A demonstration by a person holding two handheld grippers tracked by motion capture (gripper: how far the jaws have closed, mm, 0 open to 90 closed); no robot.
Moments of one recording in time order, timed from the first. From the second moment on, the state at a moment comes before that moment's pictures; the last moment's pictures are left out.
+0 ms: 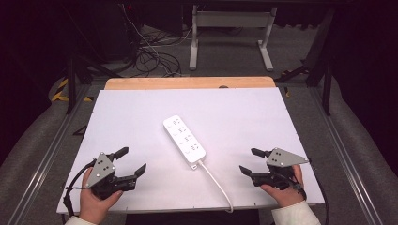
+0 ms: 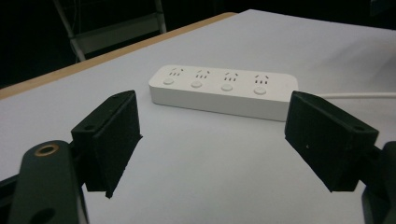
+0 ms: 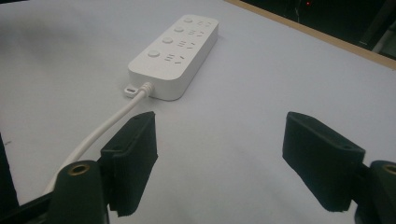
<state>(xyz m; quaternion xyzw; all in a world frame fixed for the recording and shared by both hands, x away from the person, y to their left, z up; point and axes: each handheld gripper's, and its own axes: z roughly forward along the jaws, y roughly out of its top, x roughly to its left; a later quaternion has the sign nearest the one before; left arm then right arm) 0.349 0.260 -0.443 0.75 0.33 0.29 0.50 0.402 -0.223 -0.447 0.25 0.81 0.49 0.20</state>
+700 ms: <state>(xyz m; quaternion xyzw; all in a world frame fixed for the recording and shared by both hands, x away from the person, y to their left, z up) 0.349 0.254 -0.433 0.76 0.33 0.27 0.48 0.403 -0.221 -0.448 0.25 0.82 0.48 0.20</state>
